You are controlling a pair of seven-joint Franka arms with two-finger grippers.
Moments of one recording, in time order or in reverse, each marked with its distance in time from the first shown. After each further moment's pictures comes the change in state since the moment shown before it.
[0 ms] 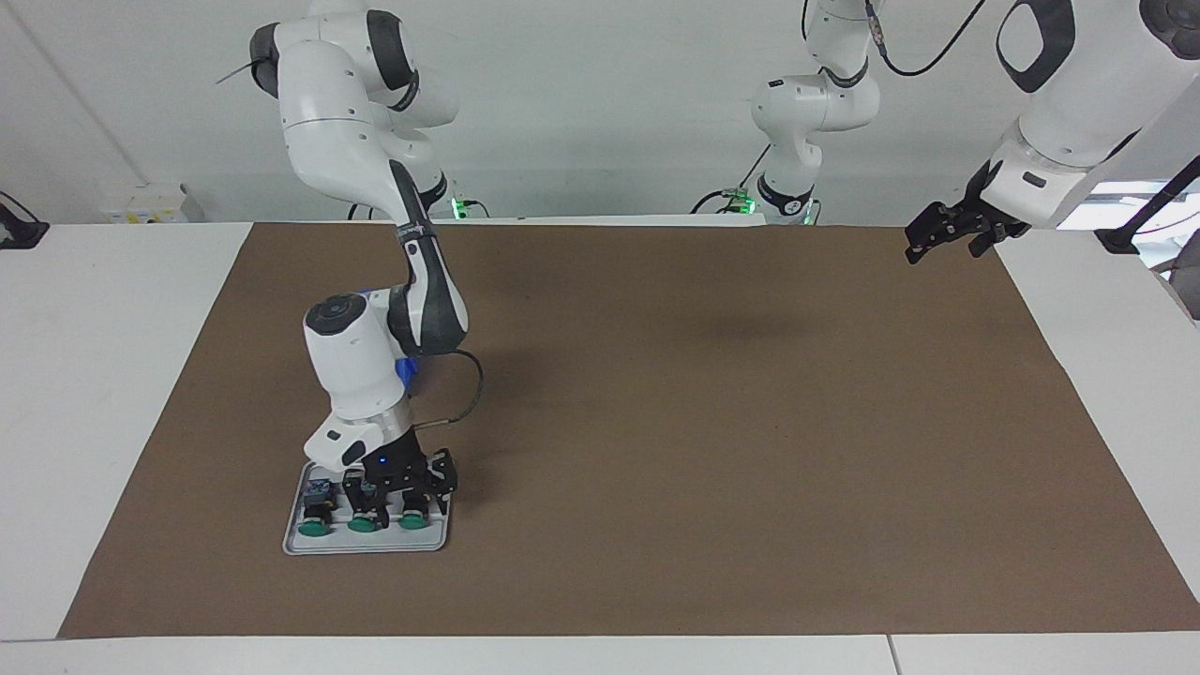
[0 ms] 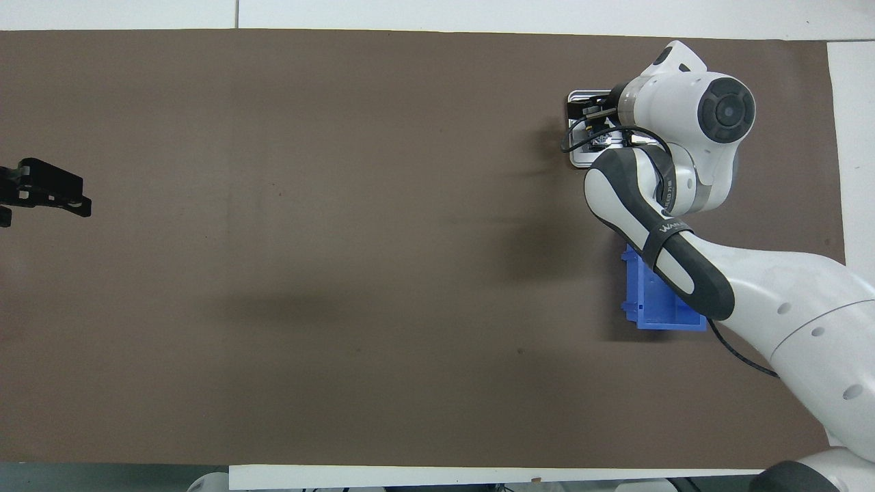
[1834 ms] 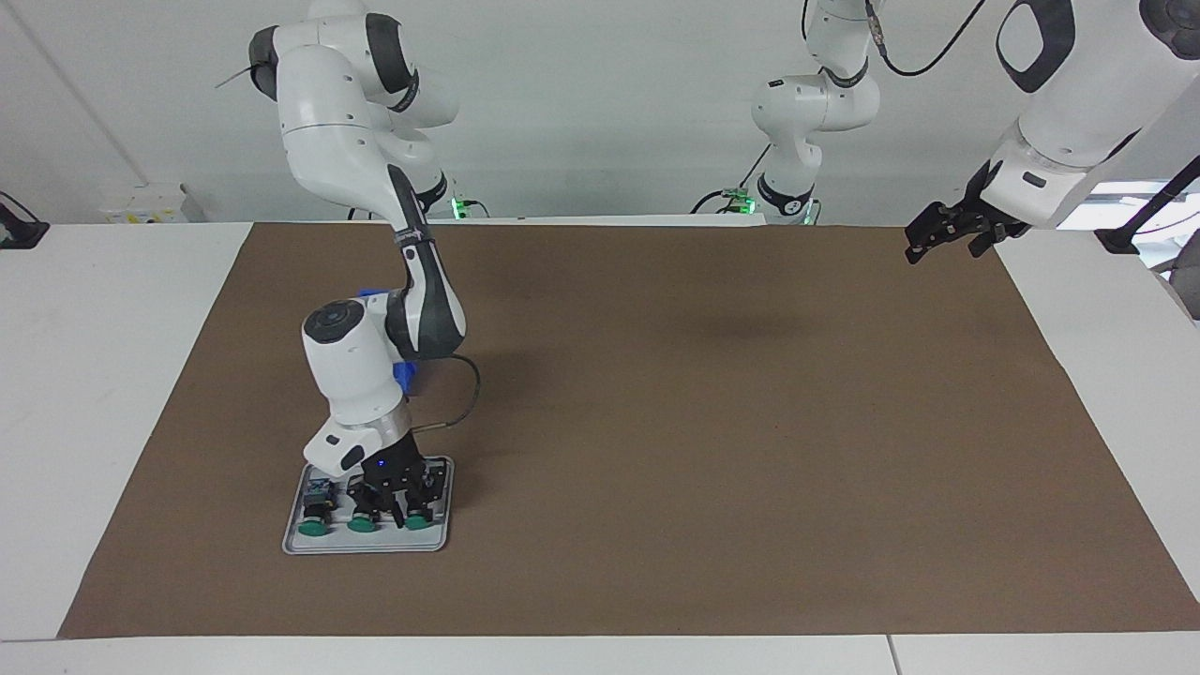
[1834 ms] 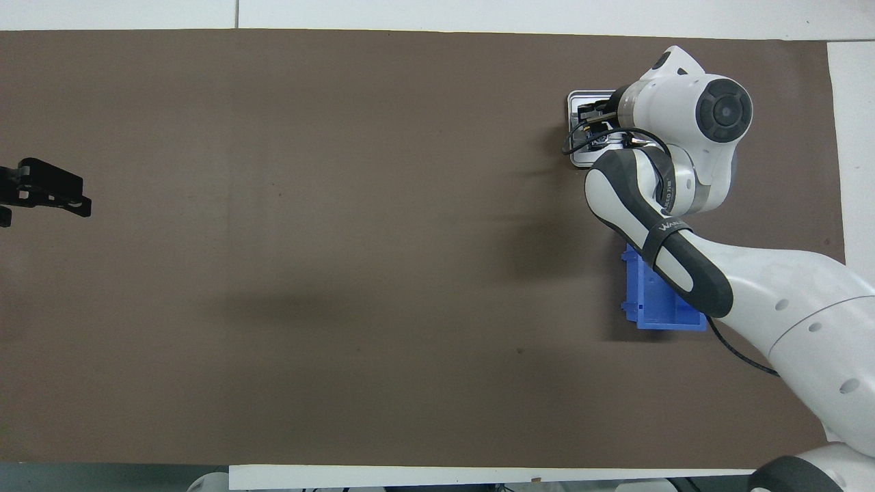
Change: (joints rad) left arm 0.000 0.000 0.000 0.000 0.000 0.000 0.000; right arm -0.002 0.012 0.000 0.012 0.000 -0.055 0.000
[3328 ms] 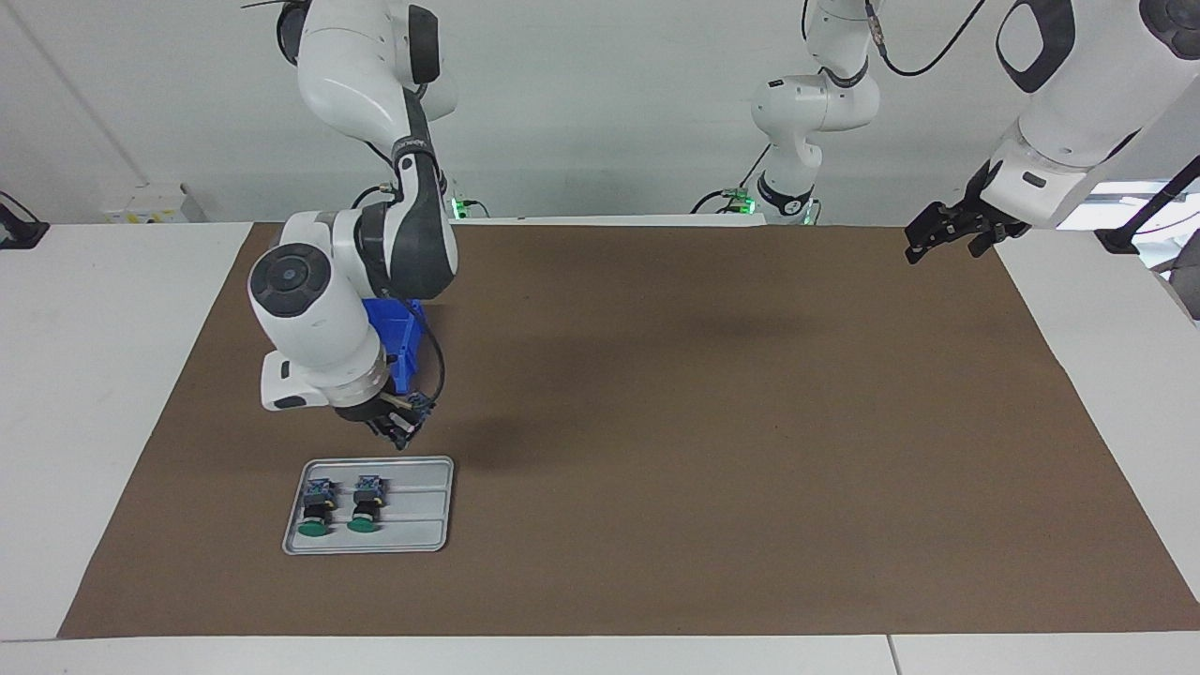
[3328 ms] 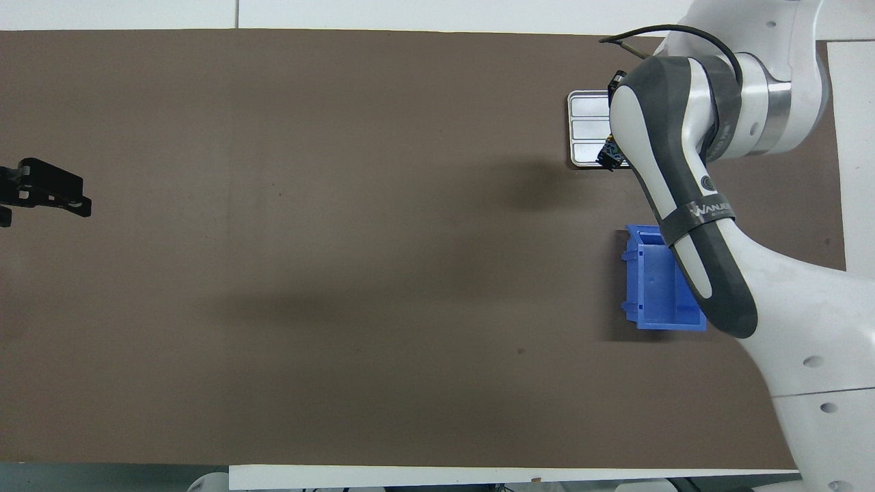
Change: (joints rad) left arm 0.000 0.000 0.000 0.000 0.000 0.000 0.000; right arm 0.425 -0.069 -0.491 0.348 0.162 -0.885 0.821
